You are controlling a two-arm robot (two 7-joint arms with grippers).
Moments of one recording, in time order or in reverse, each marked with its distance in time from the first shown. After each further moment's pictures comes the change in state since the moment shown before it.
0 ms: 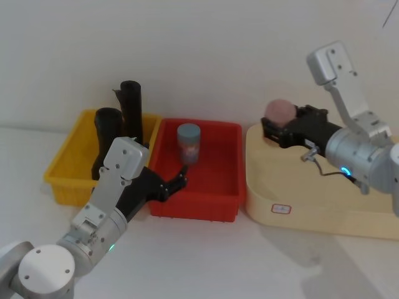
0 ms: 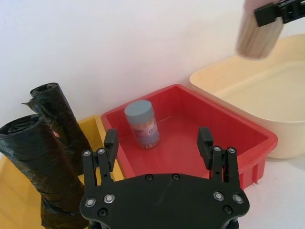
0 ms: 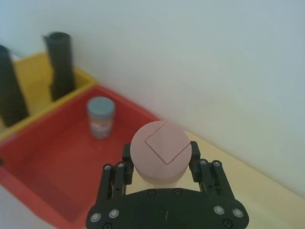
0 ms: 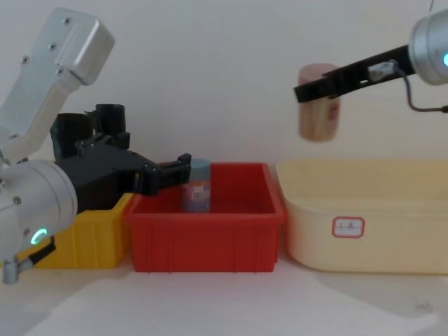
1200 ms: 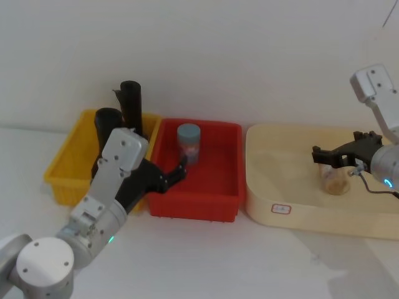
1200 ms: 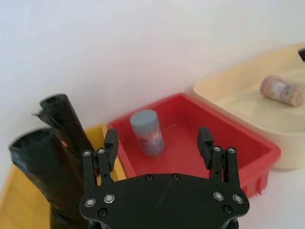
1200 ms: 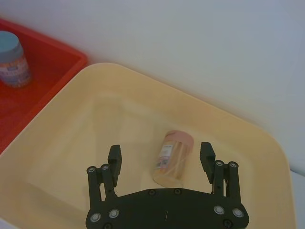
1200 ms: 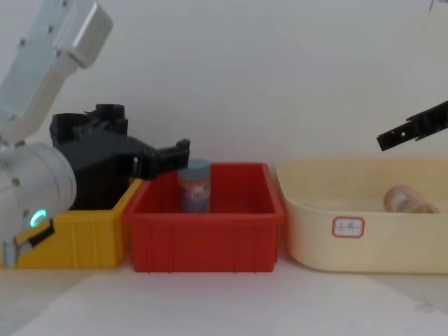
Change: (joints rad) left arm -0.008 -0.001 -0.011 -0.029 0.005 0.021 0.008; right arm -0.021 0.057 0.077 0.032 -0.038 0.196 -0.076
